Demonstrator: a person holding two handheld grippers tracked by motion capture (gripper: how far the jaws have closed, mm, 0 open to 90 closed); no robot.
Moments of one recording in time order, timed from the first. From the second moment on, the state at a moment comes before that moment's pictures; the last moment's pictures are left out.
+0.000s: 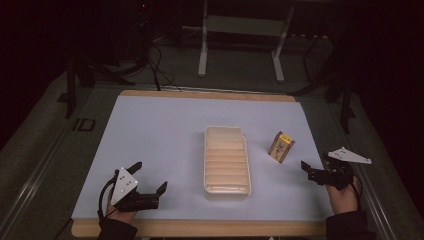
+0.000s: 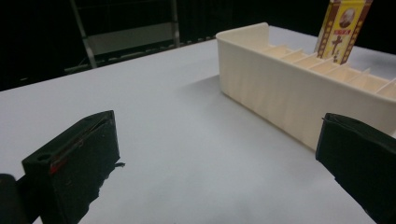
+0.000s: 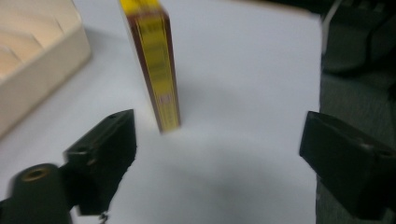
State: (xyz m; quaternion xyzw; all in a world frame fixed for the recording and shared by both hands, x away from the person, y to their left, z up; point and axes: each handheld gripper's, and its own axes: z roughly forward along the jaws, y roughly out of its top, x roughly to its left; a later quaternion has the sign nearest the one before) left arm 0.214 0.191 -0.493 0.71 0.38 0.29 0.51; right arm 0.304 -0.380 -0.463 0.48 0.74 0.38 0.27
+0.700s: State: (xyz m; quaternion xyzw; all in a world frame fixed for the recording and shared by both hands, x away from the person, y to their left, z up) left arm 0.215 0.189 -0.496 0.73 0.38 0.29 0.50; right arm 0.316 -0.384 -0.466 0.48 0.85 0.20 0.10
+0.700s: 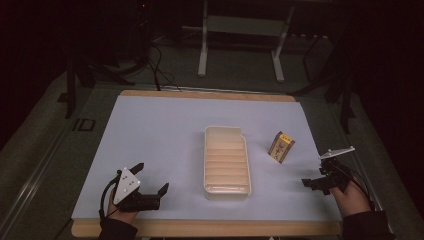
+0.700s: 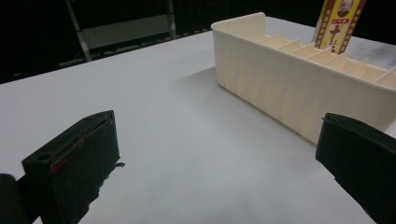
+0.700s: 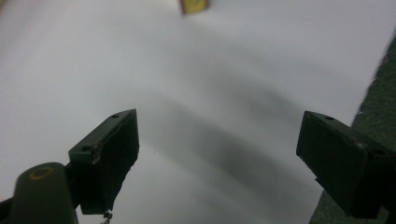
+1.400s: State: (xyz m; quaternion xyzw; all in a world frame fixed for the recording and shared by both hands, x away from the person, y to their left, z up) left arm 0.215 0.187 -0.497 0.73 0.37 0.28 0.50; right arm 0.310 -0.367 -0.458 0.33 0.94 0.04 -0.05
